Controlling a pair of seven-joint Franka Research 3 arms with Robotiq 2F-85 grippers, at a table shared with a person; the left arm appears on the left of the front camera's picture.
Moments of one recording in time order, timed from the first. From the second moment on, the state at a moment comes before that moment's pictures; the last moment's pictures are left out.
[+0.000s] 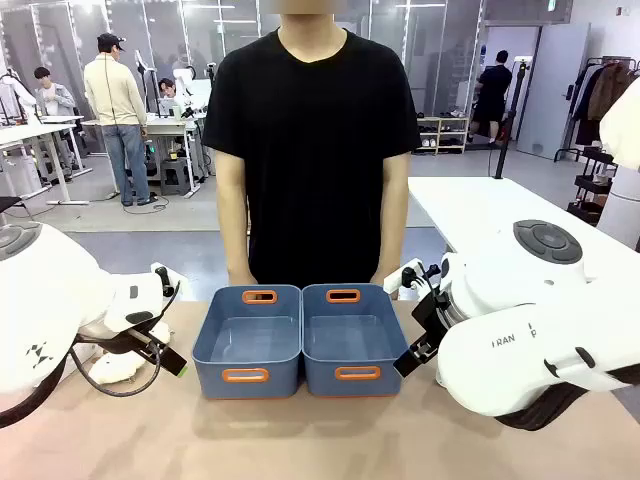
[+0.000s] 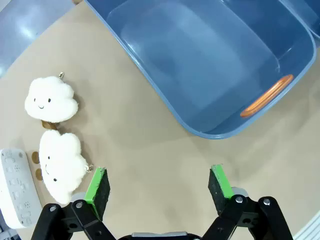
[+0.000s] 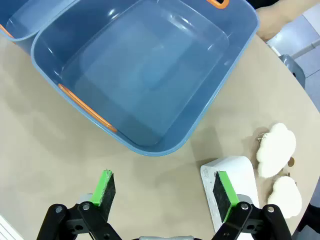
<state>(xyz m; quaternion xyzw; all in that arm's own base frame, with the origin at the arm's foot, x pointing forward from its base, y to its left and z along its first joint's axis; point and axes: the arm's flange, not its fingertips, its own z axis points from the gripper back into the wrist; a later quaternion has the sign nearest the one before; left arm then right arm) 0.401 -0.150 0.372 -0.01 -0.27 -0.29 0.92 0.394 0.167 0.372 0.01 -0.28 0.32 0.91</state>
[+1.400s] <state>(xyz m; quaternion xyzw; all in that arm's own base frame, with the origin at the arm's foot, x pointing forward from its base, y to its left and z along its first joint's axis) 0.420 -0.140 0.440 -0.12 -0.23 -0.30 0.92 0.413 0.144 0.447 0.15 -0.20 0.31 0.92</state>
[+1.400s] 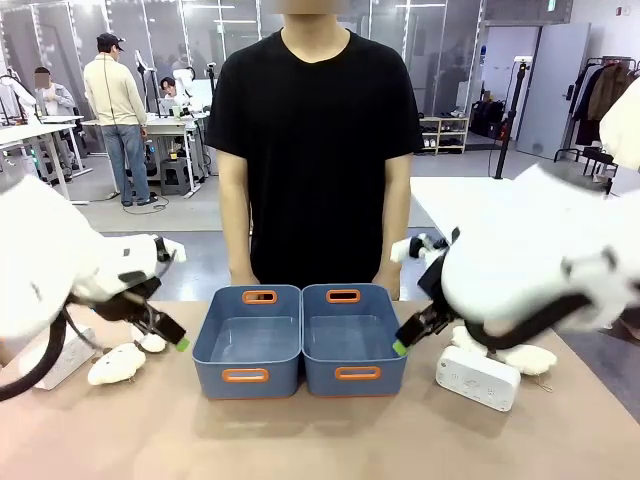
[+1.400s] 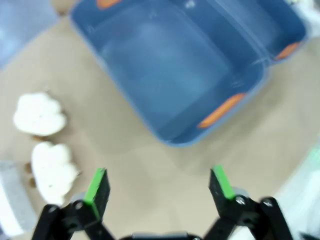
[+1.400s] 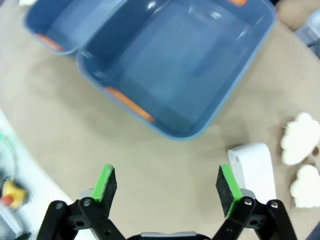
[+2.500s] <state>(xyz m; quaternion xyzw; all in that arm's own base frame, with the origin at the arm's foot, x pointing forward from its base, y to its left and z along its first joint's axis) 0.284 0.258 0.406 -0.63 -0.36 0.02 0.68 0.325 -0.251 0.392 0.60 -0.18 -0.11 0.77</state>
